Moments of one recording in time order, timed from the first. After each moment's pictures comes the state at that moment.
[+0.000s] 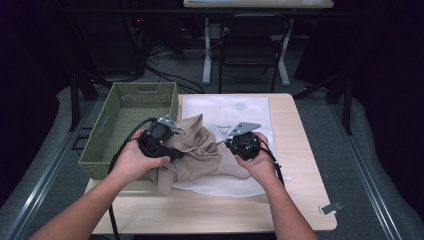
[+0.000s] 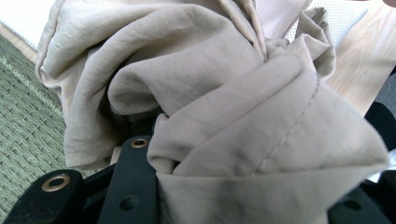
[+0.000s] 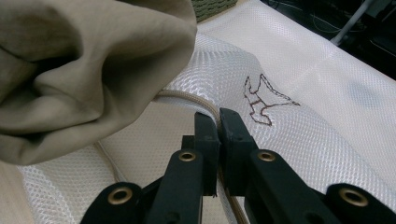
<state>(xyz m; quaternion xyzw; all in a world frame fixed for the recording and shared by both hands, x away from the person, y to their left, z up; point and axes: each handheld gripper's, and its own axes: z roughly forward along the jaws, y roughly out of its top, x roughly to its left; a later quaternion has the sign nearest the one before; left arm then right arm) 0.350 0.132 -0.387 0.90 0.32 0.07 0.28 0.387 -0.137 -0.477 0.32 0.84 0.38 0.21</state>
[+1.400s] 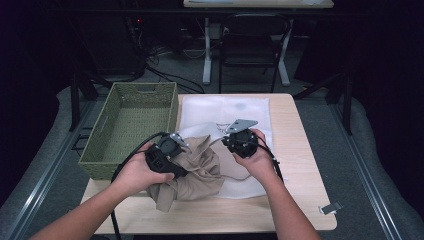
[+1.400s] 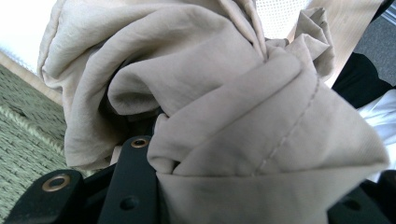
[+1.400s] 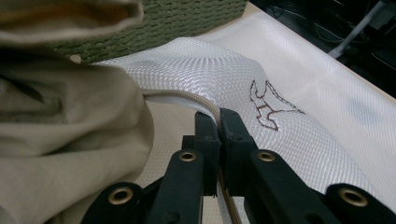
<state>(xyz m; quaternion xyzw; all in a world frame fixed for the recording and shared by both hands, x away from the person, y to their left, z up) 0.326 0.114 -0.403 0.93 0.29 0.03 0.22 0.389 -0.128 -0.462 0.30 0.85 0.38 0.22</state>
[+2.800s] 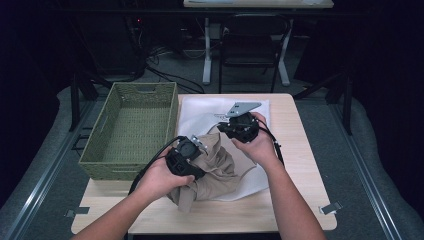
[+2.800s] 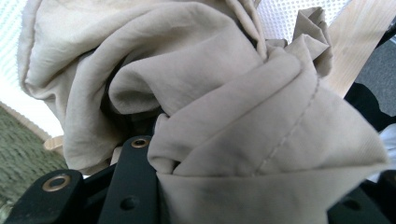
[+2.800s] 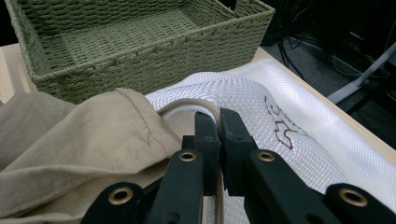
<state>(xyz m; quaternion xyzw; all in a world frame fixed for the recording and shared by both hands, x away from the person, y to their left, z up) 0.327 0.070 -0.419 0.92 0.31 0.04 0.24 0.406 -0.127 -0.419 0.25 0.84 0.43 0.20</state>
